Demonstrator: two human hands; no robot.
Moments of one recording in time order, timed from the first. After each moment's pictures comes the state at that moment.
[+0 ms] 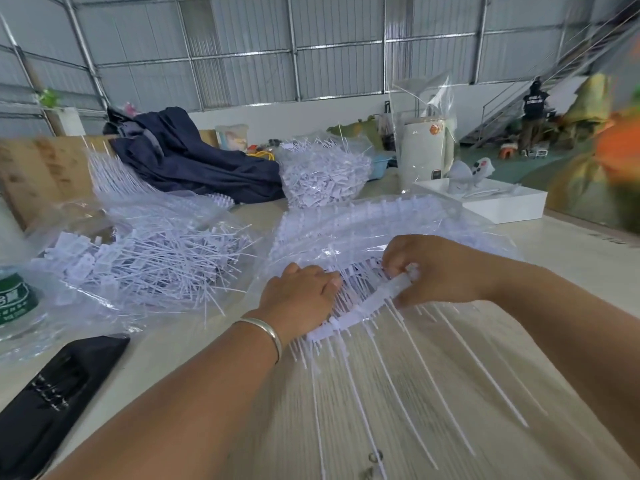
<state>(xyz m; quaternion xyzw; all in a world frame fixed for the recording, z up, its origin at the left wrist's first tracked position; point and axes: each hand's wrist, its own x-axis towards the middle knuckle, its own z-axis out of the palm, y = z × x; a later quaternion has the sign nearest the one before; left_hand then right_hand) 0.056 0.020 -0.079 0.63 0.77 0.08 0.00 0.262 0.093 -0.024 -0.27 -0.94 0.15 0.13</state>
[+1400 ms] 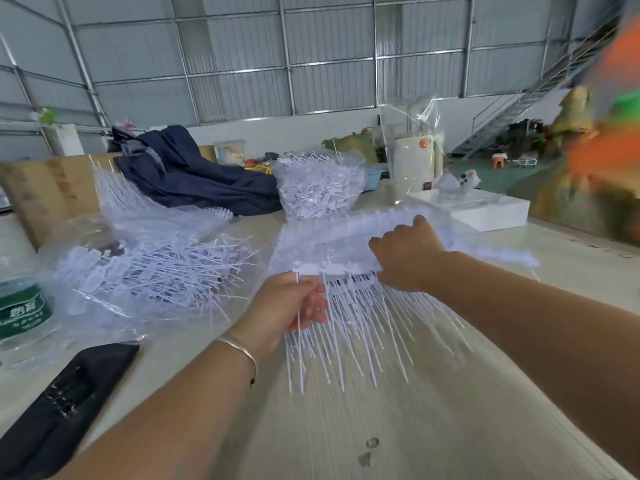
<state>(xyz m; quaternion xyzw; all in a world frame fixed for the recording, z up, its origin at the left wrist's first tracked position) 0.068 -0.020 -0.061 0.40 0.63 0.56 0.36 0.224 0.103 -0.019 -0.38 -0.89 -0.25 0.03</state>
